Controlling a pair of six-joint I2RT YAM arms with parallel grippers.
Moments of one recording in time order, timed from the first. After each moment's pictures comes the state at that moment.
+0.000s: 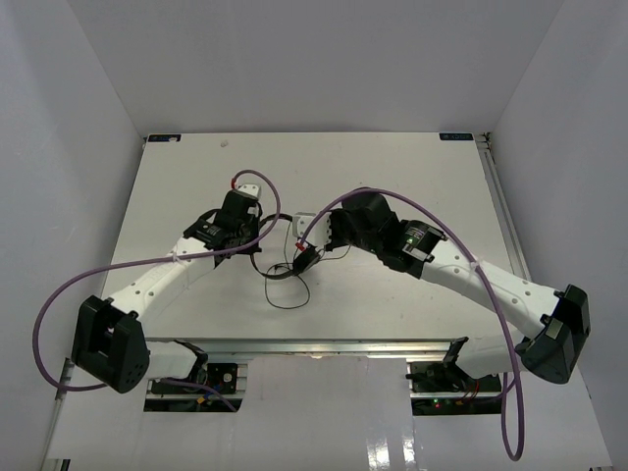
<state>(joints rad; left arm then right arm) -0.49 1.30 0.97 -0.55 -0.21 -0.32 0.95 1.32 1.21 -0.42 0.12 -1.00</state>
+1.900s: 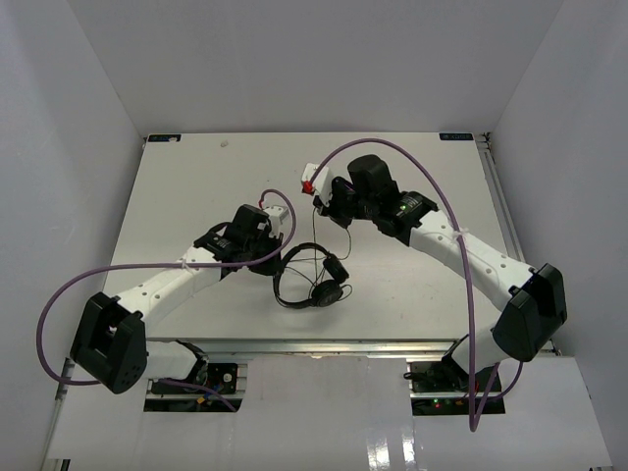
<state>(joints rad) -0.57 1.30 0.87 -0.47 0.17 -0.28 0.75 1.49 1.34 -0.38 -0.29 -0.52</state>
